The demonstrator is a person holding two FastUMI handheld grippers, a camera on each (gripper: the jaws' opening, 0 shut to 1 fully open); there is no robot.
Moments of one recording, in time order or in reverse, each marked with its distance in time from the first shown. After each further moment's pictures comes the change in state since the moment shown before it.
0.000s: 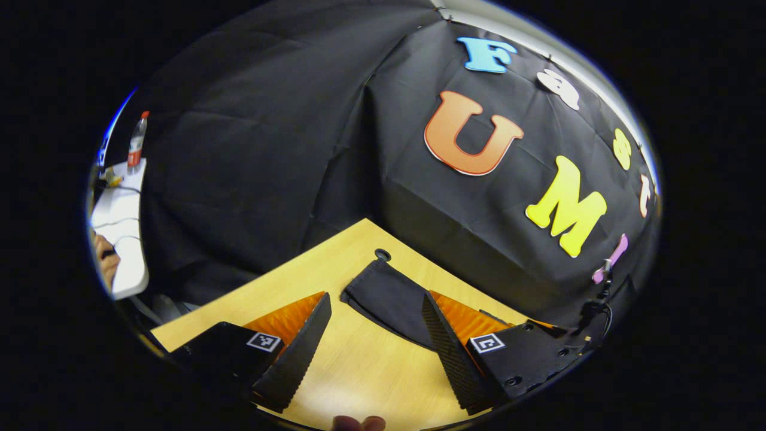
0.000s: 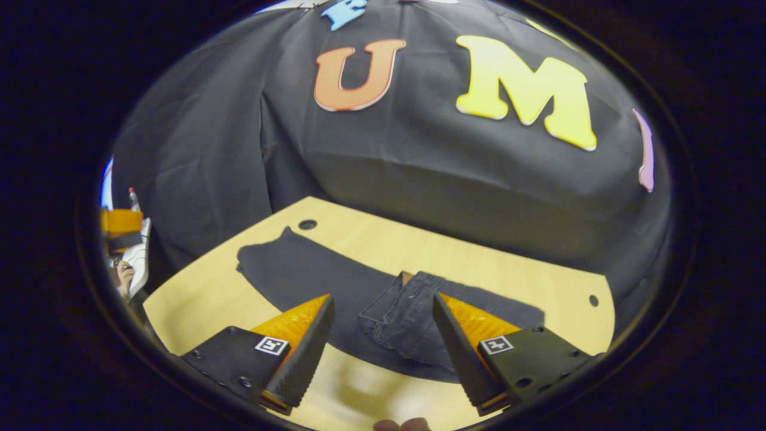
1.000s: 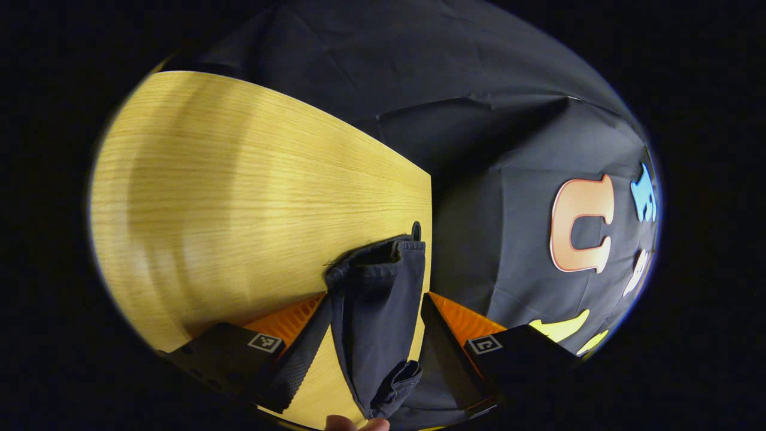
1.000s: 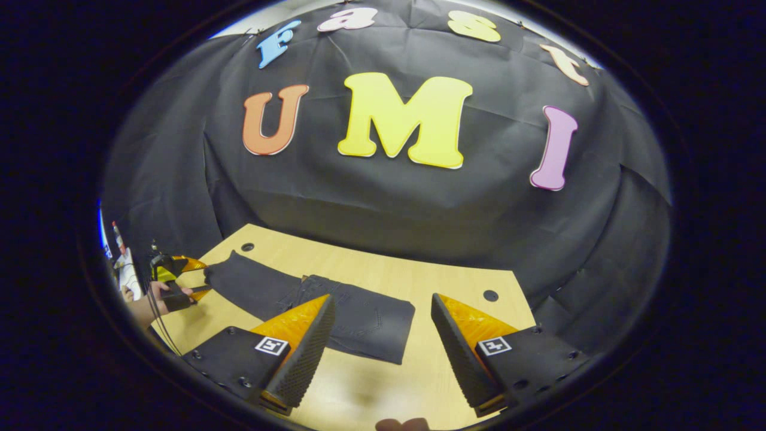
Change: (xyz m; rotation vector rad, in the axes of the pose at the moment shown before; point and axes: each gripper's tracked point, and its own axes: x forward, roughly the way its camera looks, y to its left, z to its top) left arm 0.181 0.032 -0.066 -0.870 0.179 -0.019; right arm -0.159 -0.171 0.024 0.124 -0.015 -0.267
